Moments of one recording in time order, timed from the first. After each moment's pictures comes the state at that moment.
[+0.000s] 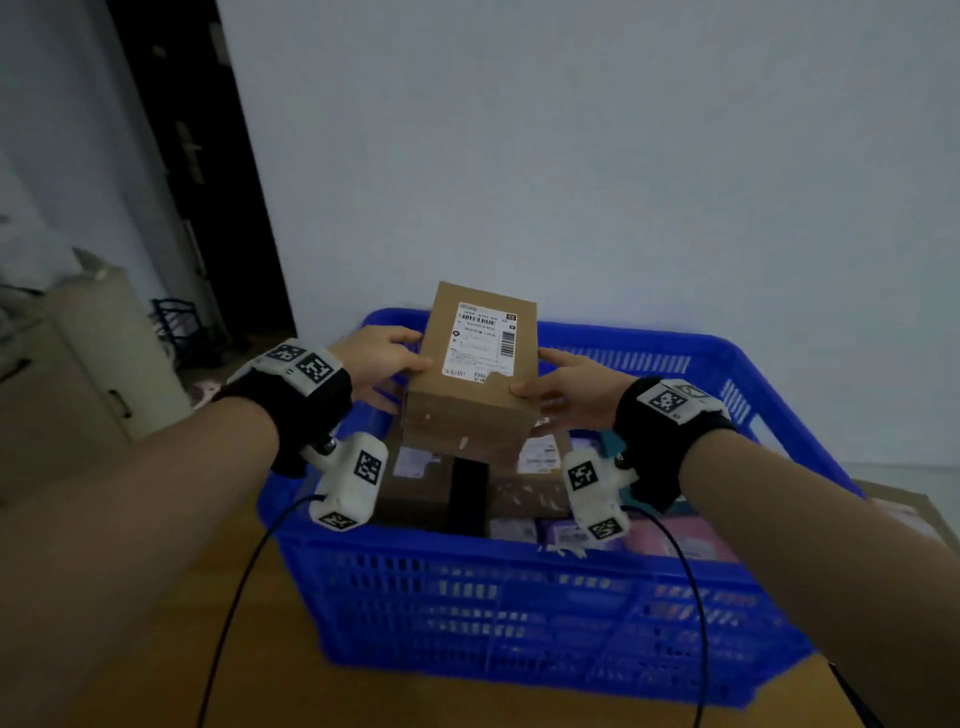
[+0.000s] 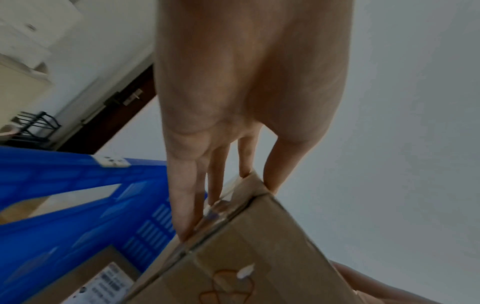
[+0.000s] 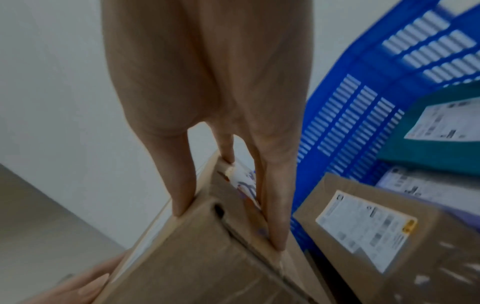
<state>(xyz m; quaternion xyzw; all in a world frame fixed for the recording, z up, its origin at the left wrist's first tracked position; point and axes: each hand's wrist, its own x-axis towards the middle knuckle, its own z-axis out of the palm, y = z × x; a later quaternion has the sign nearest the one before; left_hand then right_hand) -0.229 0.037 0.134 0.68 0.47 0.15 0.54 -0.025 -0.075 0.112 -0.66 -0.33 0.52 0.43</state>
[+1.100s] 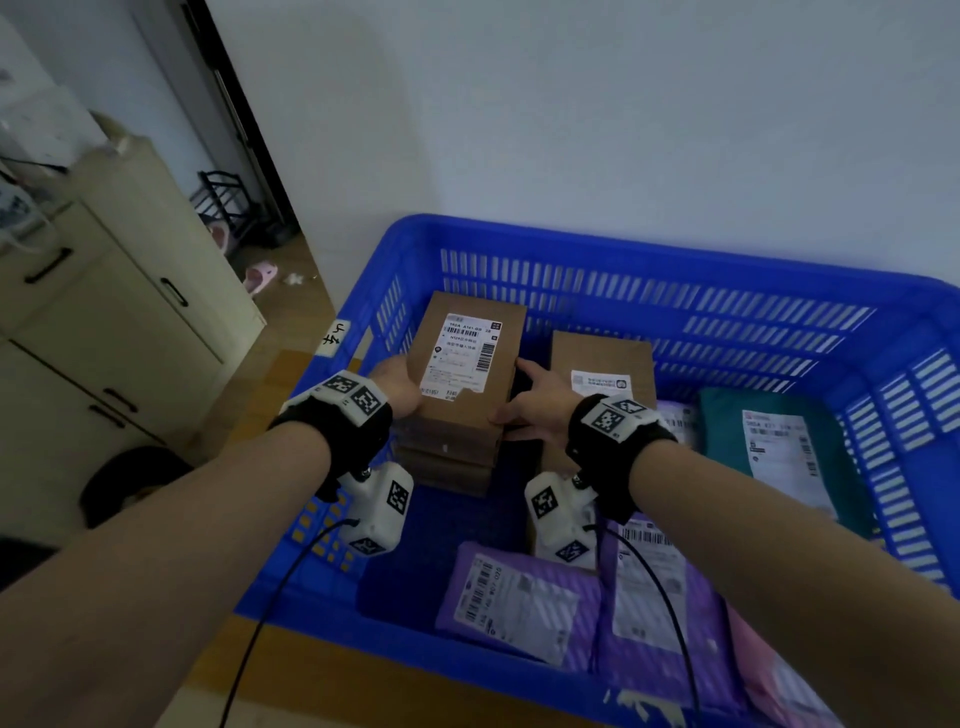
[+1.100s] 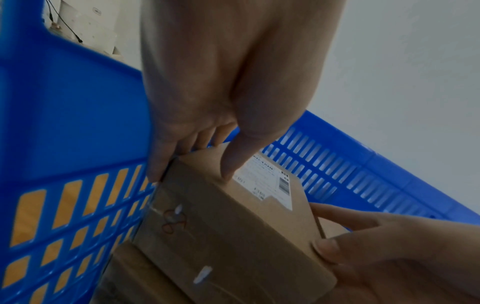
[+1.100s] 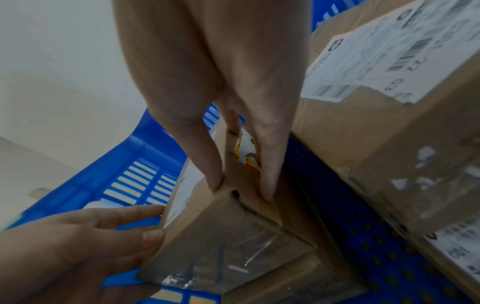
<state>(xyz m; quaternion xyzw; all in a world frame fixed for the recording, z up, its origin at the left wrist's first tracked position) -0.199 0.136 -0.014 0.69 0.63 -0.02 0.36 -0.039 0.062 -0.037 -0.67 -0.27 0.60 0.35</state>
